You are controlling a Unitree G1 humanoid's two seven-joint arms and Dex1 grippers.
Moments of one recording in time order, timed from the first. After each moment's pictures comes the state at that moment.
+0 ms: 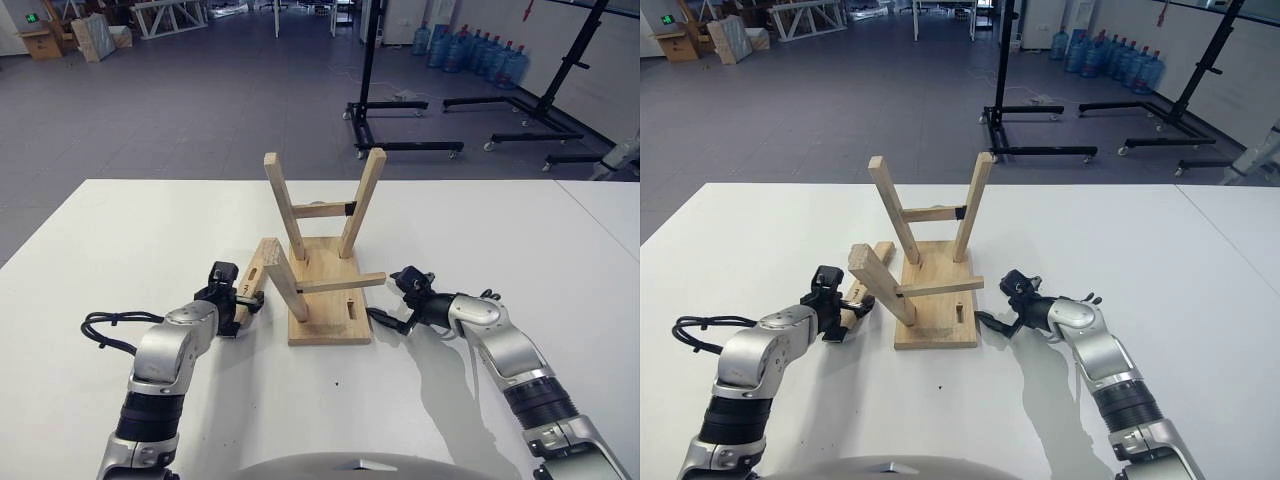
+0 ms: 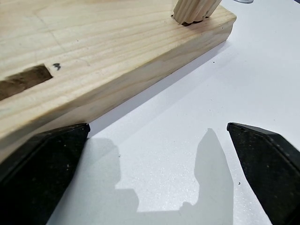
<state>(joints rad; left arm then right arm) -0.13 0.25 -0.05 -0.25 -0.20 1.04 -0.13 -0.18 -0.51 0.19 0.09 0.08 0.37 0.72</state>
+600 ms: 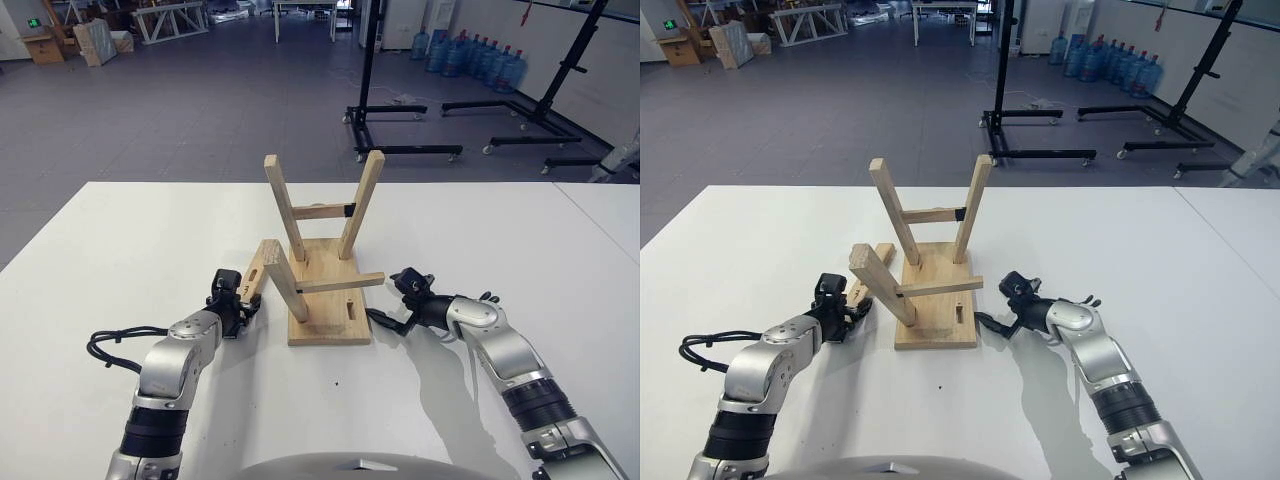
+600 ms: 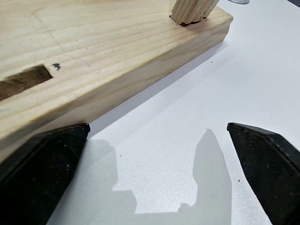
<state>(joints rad) -0.05 0.23 -0.03 -0.22 -0.18 0.91 -0.14 -0.17 -0.51 0.19 0.09 0.08 0.37 0.70</state>
